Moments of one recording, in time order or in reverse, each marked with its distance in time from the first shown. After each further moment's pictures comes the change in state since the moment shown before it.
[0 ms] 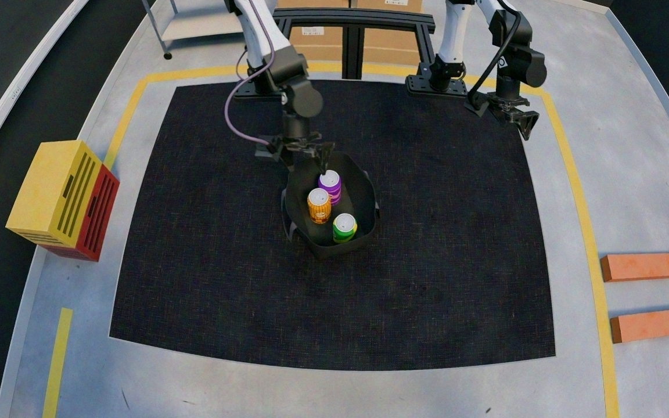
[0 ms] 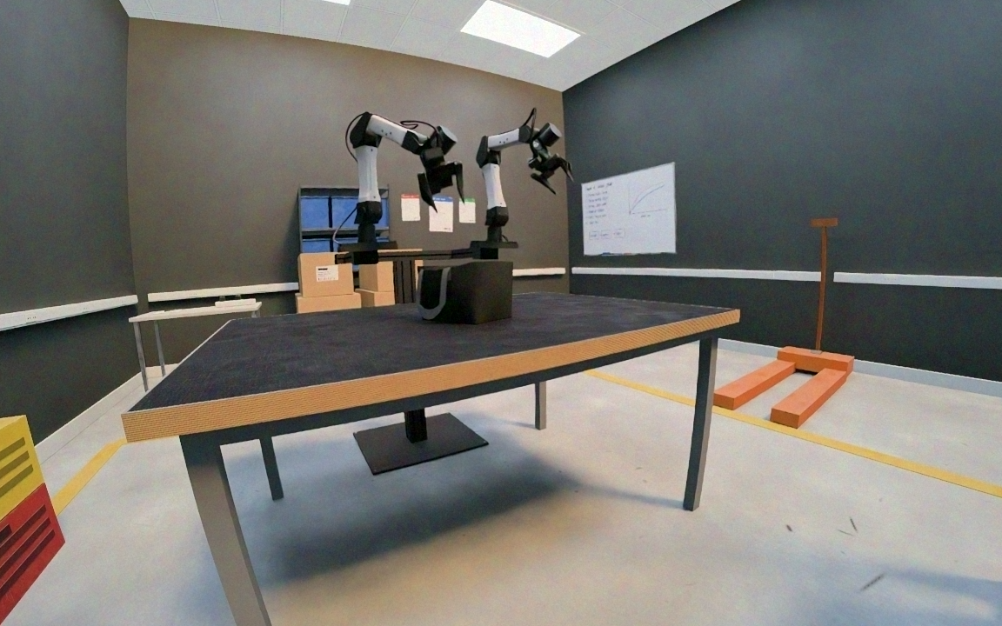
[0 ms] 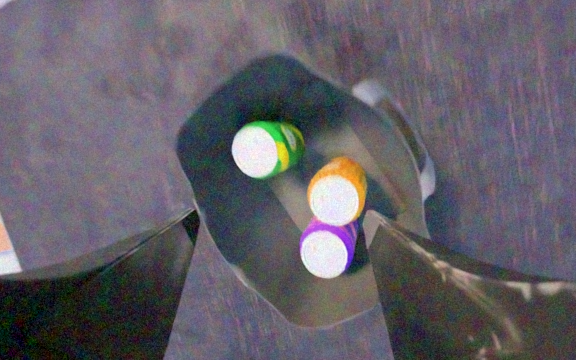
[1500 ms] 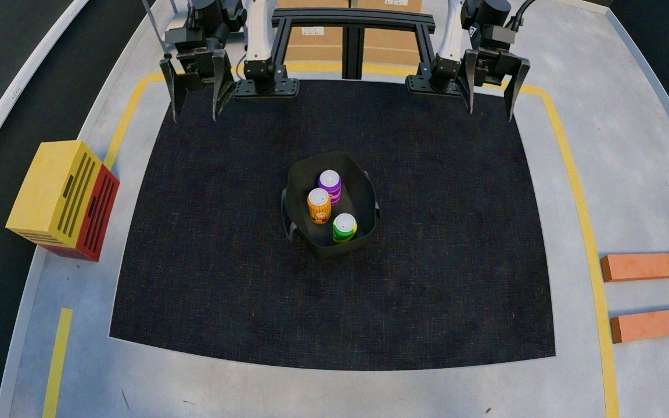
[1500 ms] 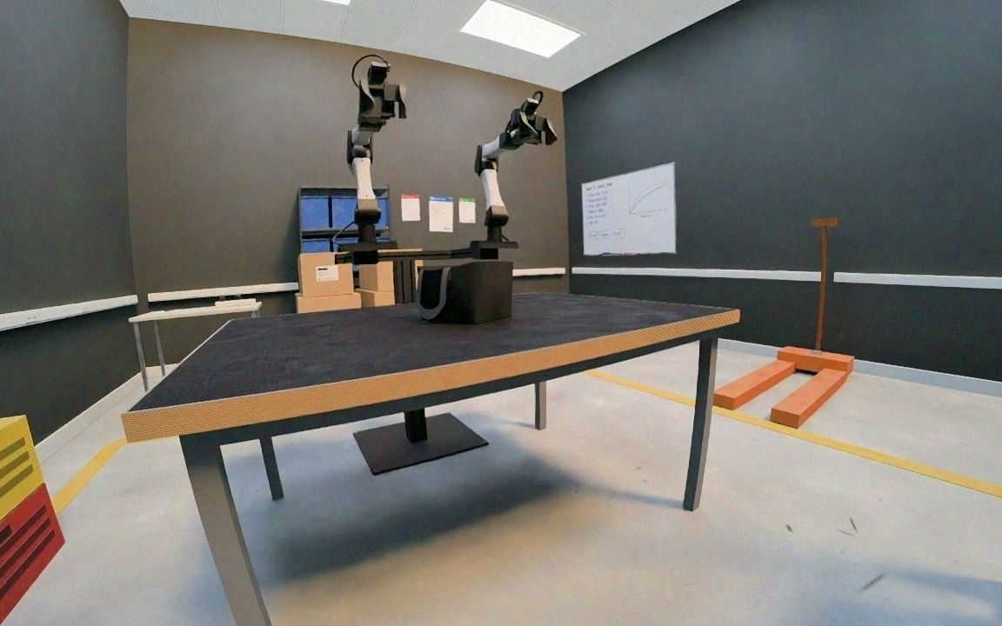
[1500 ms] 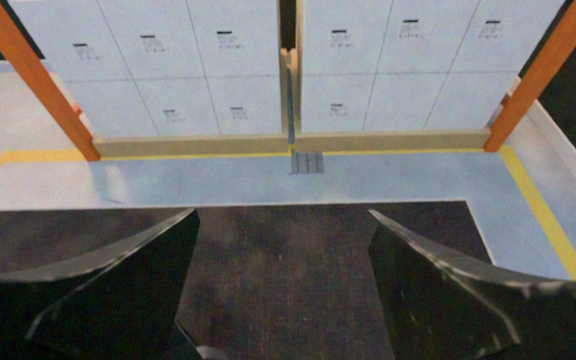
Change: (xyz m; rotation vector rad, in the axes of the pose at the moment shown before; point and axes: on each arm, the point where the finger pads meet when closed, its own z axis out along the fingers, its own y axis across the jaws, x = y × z) left arm -0.177 0.083 -0.099 -0.452 -0.960 -1.076; right arm -0.254 -0.087 -0.171 -0.114 -0.806 -0.360
